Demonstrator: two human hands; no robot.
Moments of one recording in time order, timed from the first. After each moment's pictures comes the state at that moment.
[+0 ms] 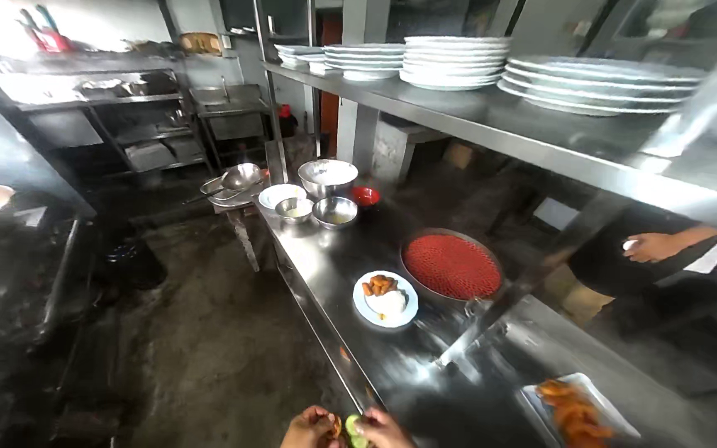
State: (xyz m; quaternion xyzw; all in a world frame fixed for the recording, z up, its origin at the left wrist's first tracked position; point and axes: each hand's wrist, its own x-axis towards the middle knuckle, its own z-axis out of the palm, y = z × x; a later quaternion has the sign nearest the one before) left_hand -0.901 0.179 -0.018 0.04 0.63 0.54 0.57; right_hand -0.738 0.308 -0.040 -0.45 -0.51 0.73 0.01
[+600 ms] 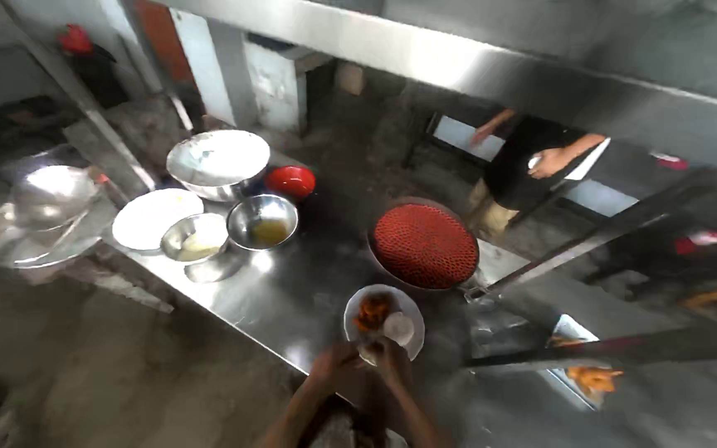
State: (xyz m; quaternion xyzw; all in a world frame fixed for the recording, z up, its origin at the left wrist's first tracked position) left_hand -1.140 0.513 -0.066 0.58 0.55 0.22 0.56; right_hand -0.956 0.546 -0.060 -0.70 -0.60 0.38 0.07
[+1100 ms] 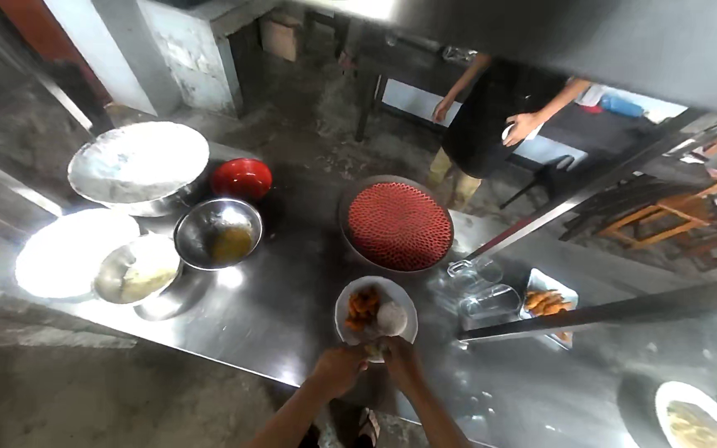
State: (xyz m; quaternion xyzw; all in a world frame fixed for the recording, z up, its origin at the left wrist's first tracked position) left_hand -1.138 0.563 -0.056 0.80 0.41 -0.07 0.43; right_hand -0.954 0.540 -0.045 -0.73 -0.59 0.33 0.01
